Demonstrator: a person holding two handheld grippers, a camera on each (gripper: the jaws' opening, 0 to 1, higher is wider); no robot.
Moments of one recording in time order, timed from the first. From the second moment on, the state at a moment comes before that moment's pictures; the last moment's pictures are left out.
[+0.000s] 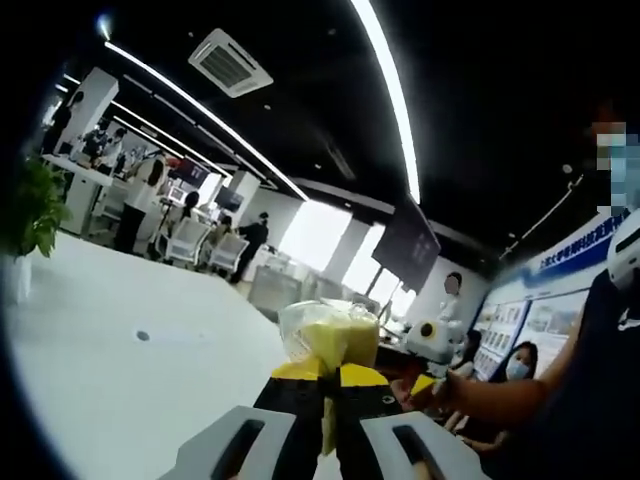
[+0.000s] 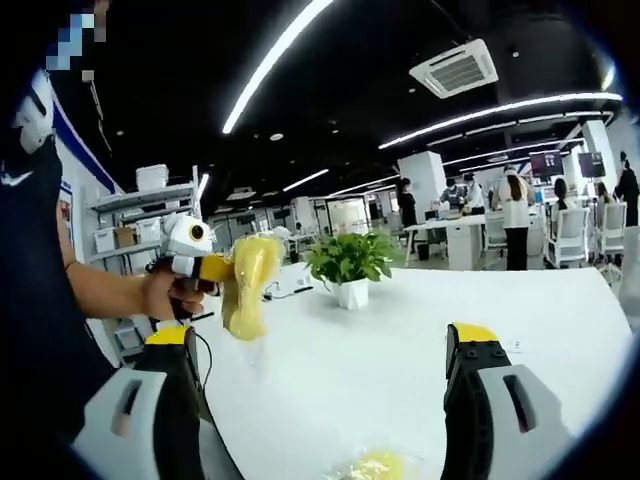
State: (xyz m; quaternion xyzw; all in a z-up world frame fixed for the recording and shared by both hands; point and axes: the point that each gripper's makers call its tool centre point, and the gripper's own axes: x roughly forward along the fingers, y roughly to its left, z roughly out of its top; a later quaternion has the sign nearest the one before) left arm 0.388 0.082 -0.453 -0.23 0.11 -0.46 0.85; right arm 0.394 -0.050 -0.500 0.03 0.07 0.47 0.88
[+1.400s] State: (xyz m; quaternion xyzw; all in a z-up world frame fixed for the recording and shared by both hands) left arm 0.407 0.109 -0.574 -0.32 0.25 -0.38 0.83; right arm 0.337 -0.237 -0.626 0.03 0.17 0.25 0.95
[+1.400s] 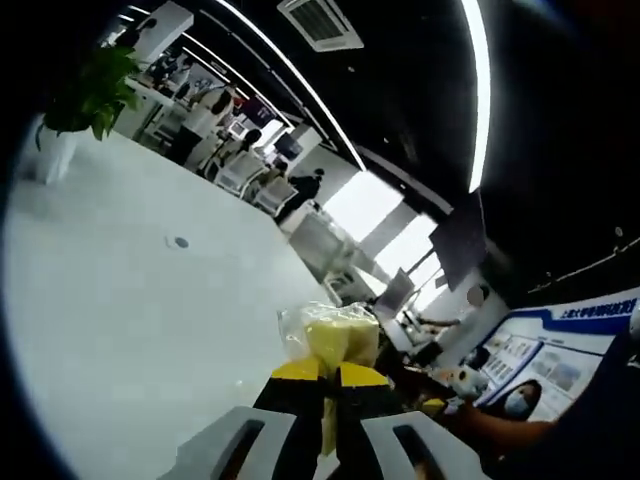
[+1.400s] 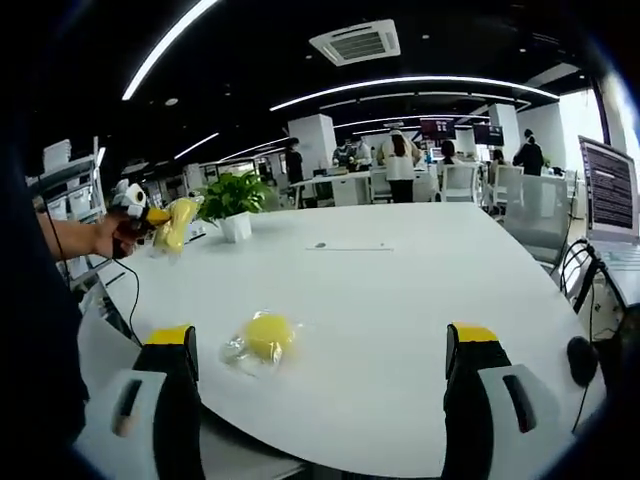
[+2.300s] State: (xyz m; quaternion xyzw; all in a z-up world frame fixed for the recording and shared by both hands) left arm 0.397 0.119 -0.714 -0.36 0.40 -0.34 0.77; right arm 0.317 -0.241 -0.666 0.01 0.18 0.25 0.95
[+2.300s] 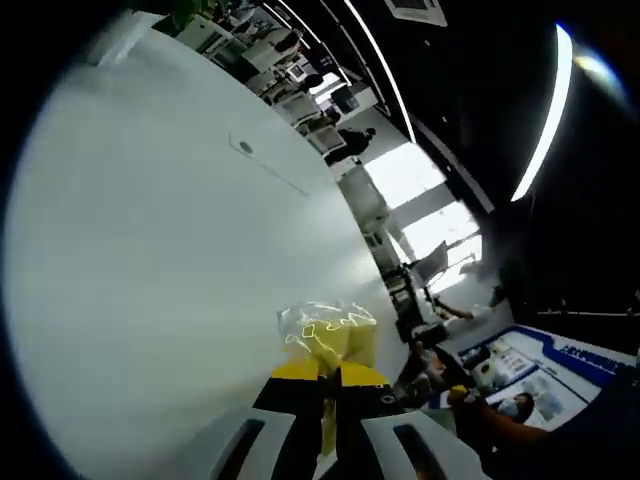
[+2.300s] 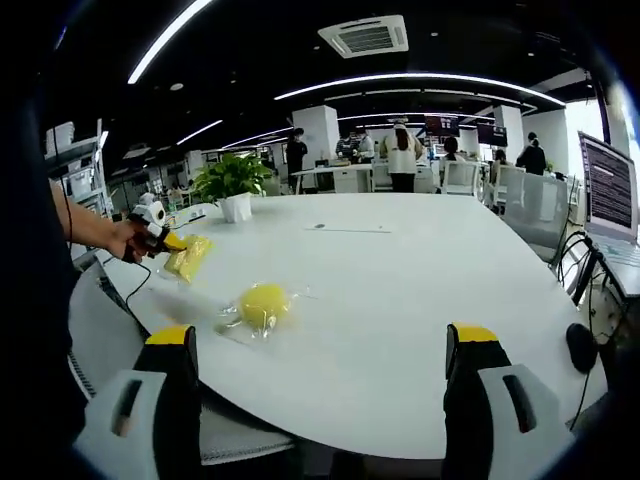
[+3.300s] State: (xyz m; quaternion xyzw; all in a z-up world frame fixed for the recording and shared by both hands) left arm 0.409 0.152 -0.777 -0.34 0.48 -0.25 0.77; right arm 0.302 -0.269 -0.674 -0.02 0.20 0.23 0.95
